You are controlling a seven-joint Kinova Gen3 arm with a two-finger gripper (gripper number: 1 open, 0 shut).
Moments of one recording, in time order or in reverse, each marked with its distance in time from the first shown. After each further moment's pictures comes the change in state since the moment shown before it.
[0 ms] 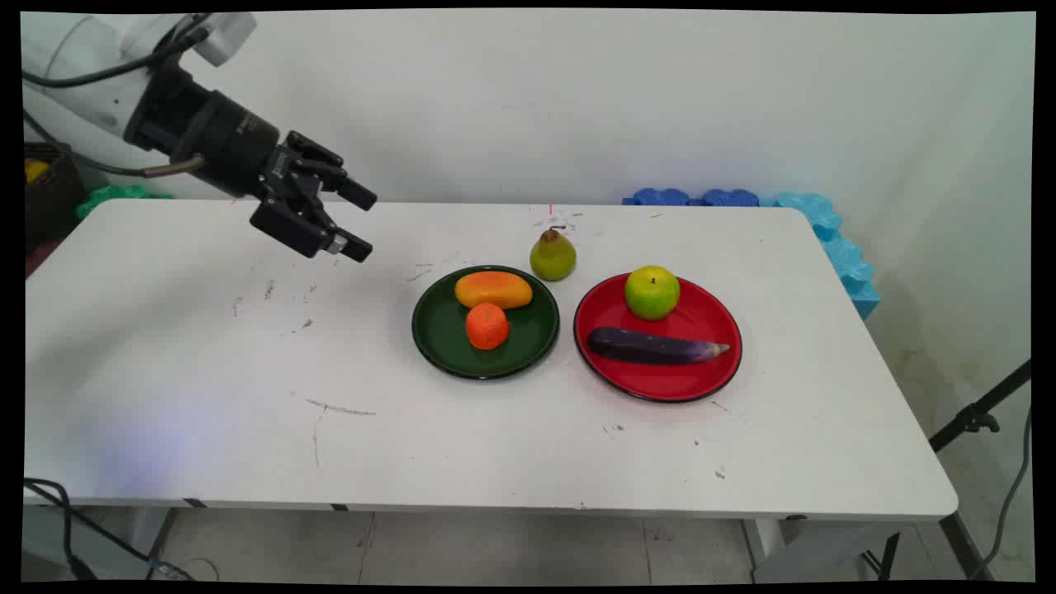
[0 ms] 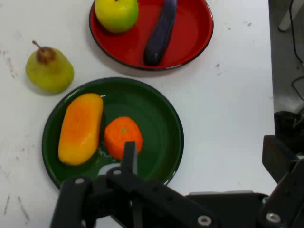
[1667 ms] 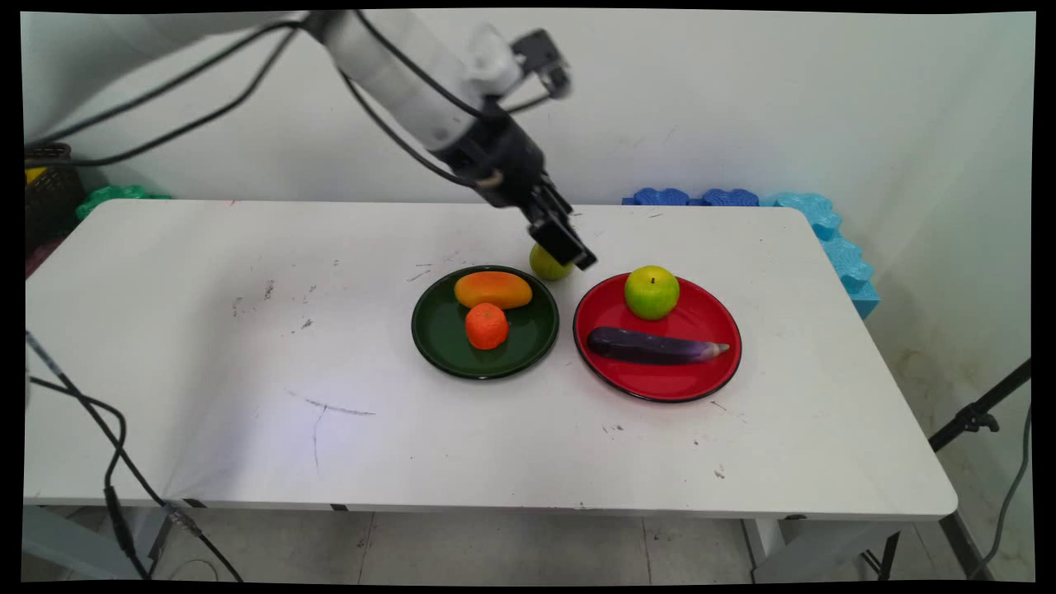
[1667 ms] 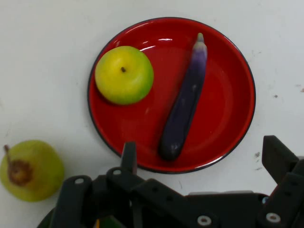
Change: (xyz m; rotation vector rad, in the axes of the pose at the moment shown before) arm 0.167 0.016 0.198 0.081 -0.133 -0.011
